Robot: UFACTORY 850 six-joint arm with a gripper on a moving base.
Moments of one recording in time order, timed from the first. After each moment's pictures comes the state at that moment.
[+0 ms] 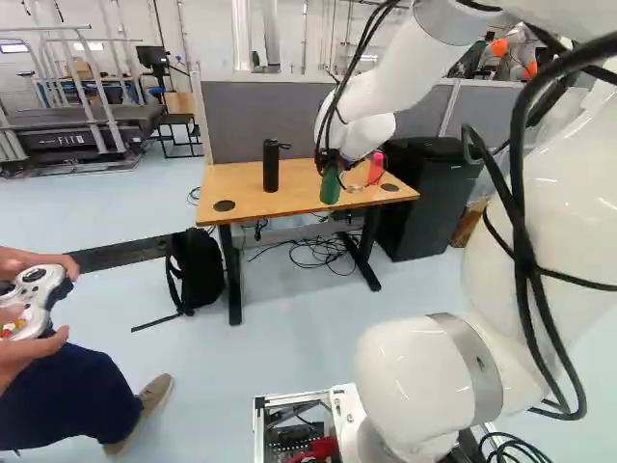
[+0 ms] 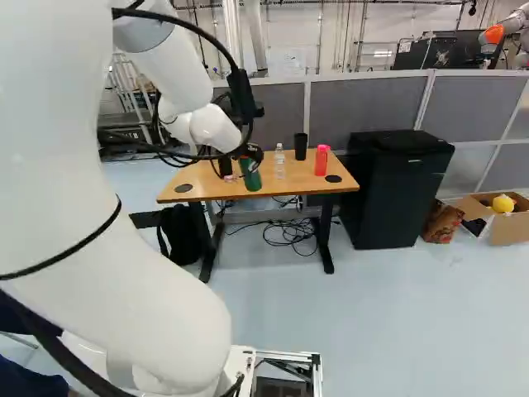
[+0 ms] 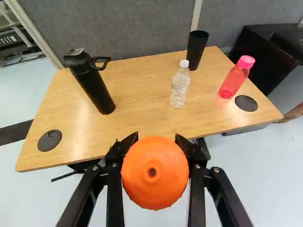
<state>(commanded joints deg) 0.6 4.2 -38.5 5.0 14.2 0.0</state>
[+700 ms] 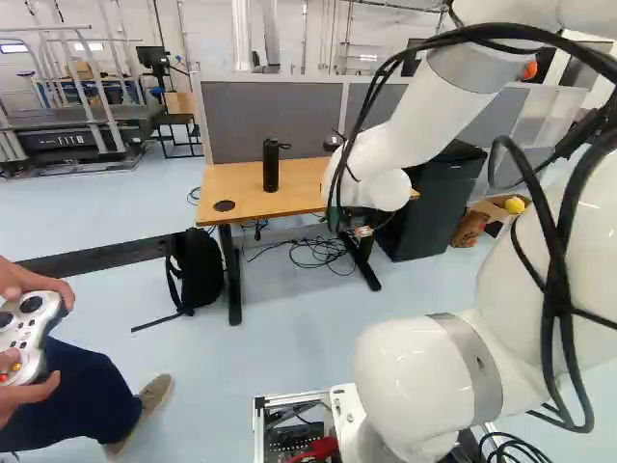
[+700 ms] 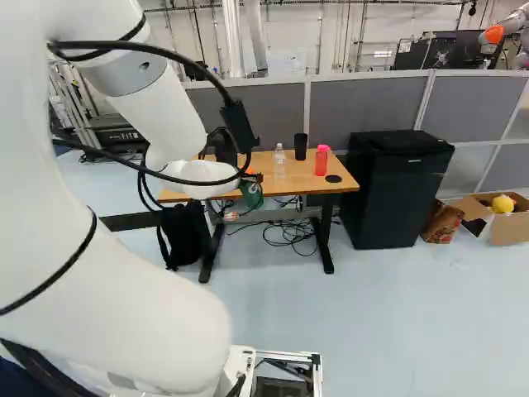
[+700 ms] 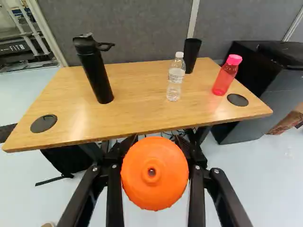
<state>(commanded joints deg) 0.3 10.7 -19.9 2.2 34.1 0.0</state>
